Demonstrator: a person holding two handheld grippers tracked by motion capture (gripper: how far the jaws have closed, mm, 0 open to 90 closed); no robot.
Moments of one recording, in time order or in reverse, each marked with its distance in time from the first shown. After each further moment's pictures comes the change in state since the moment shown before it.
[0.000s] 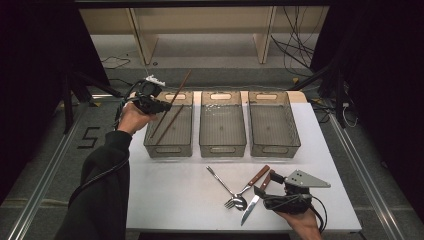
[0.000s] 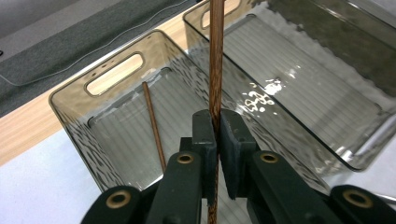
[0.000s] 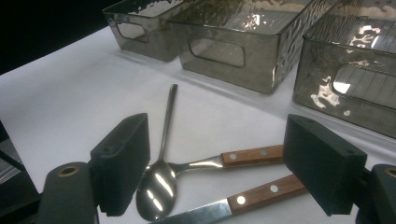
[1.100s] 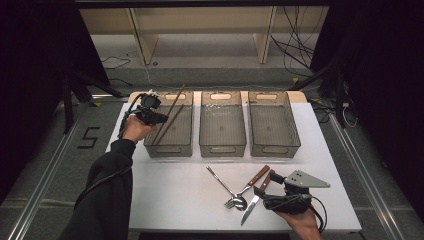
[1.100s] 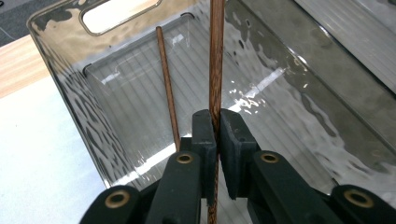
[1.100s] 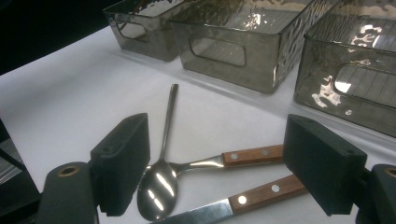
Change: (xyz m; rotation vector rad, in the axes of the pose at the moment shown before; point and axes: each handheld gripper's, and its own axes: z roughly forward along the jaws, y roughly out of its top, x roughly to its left) left arm 0.015 -0.038 0.043 0.094 0.052 -0.093; right arm 0.000 0.000 0.001 0.001 0.003 -0.003
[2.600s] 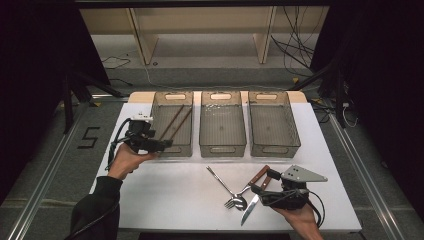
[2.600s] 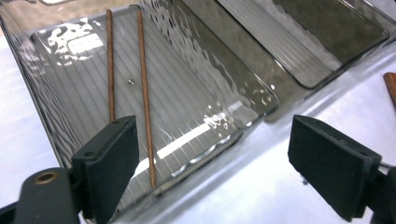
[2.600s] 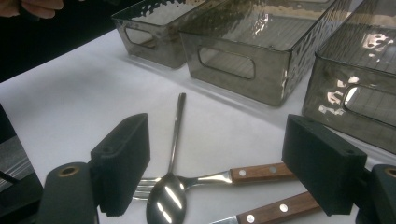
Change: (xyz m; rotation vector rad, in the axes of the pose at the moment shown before) left arm -0.044 -0.072 -0.054 -0.138 -0.134 -0.068; right arm 0.005 0.017 0.004 0.012 0.017 -0.011
